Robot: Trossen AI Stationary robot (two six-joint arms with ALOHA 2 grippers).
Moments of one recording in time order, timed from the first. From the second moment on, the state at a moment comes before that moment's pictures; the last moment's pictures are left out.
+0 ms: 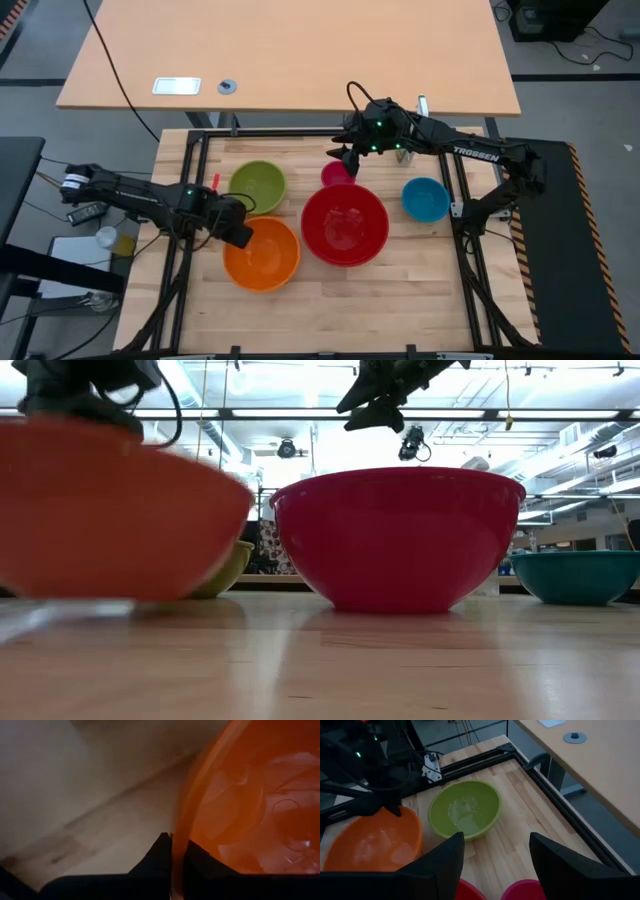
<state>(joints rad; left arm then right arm) -0.12 0.98 0.67 -0.92 0.13 -1.26 -0.35 1.50 1.41 -0.44 -0.13 0.14</state>
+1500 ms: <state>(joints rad) 0.31 1.83 1.67 -0.95 0.29 -0.27 -0.36 1.18 1.44 -0.98 0.10 0.30</state>
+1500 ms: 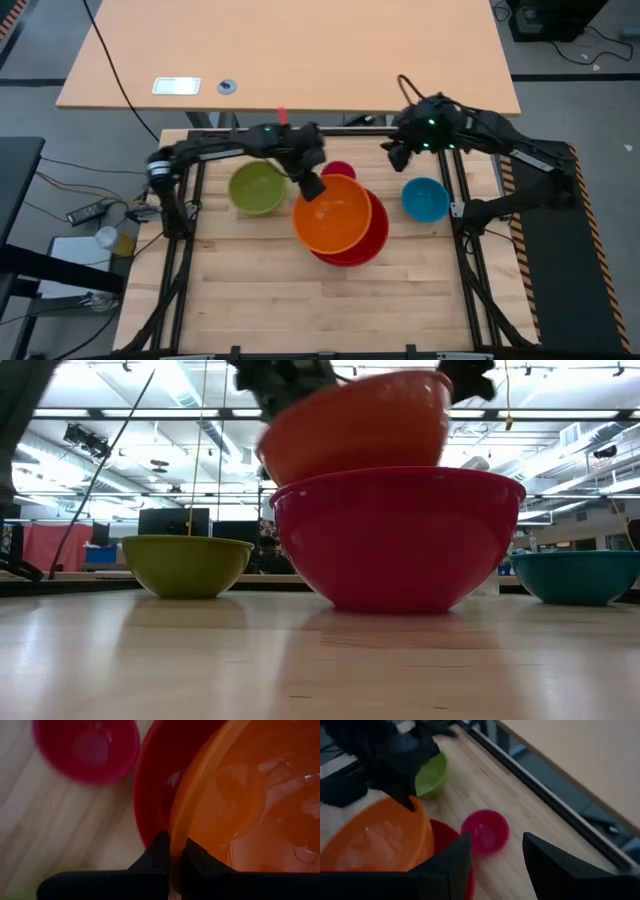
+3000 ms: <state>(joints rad) 0.85 1.35 0.92 -0.87 0.05 -0.16 -0.37 1.35 1.13 -0.50 -0.17 0.29</state>
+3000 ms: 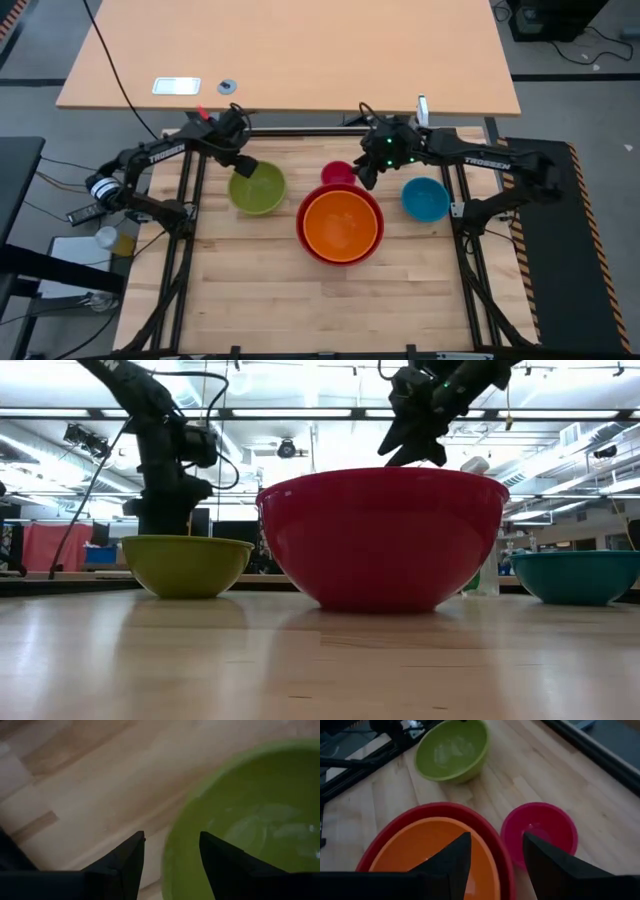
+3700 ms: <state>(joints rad) 0.85 1.33 0.95 -0.90 0.12 -0.10 -0.38 1.35 1.13 -0.50 -0.15 0.26</state>
